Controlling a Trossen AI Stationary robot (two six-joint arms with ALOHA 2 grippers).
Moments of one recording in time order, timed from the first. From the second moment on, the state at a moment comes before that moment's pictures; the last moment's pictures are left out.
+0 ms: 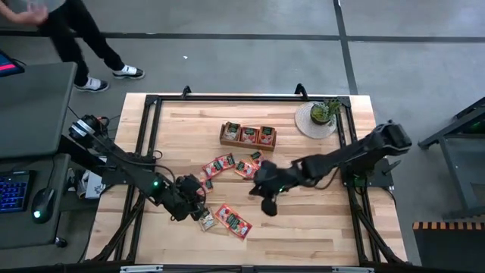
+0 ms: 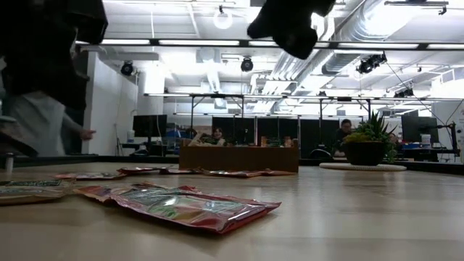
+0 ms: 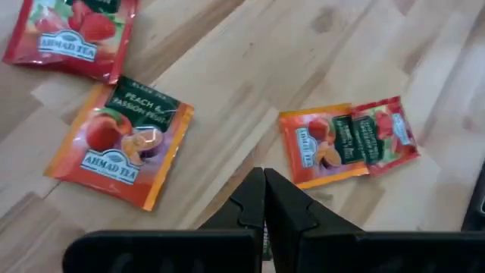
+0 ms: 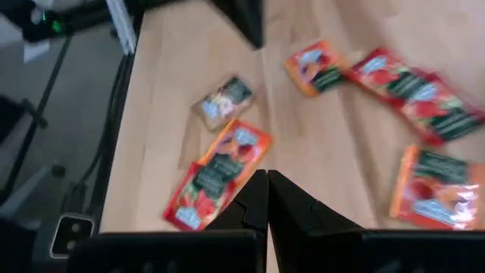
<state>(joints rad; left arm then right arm) -0.66 1.35 0.77 -0.45 -0.46 -1.32 0.30 1.60 1.14 -0.21 0.08 0.45</state>
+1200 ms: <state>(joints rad) -0.66 1.58 0.77 0.00 -0.37 -1.38 0.50 1.97 1.28 -0.11 0.17 0.62</state>
